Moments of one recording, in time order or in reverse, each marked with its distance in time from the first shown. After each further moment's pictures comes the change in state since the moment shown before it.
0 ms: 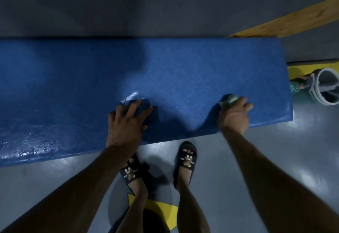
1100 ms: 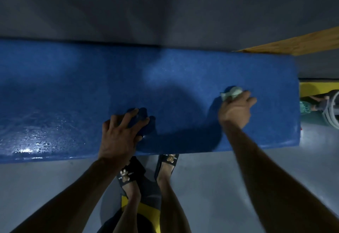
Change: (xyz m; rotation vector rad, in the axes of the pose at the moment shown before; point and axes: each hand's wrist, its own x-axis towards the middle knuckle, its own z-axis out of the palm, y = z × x) left_hand 0.002 0.003 -0.001 -0.026 -0.013 -0.046; right_hand 0.060 -0.050 -0.007 0.082 0.051 -0.078
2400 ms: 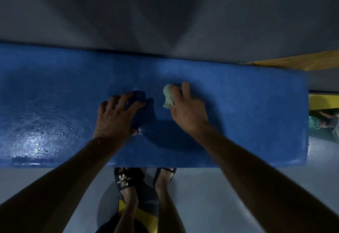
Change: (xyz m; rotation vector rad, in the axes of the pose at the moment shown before) left_hand 0.069 -0.017 -0.038 0.074 -0.066 -0.084; right_hand -0.038 -0.090 0.025 -0.110 -0.177 -1.103
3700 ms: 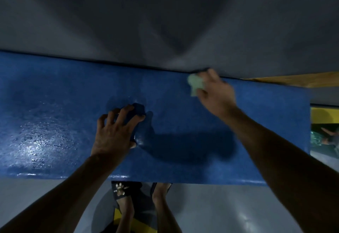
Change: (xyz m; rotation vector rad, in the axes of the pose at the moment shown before) left_hand 0.000 0.003 0.004 -0.002 0.014 -0.030; right_hand 0.066 0.094 -0.024 -0.052 0.014 0.059
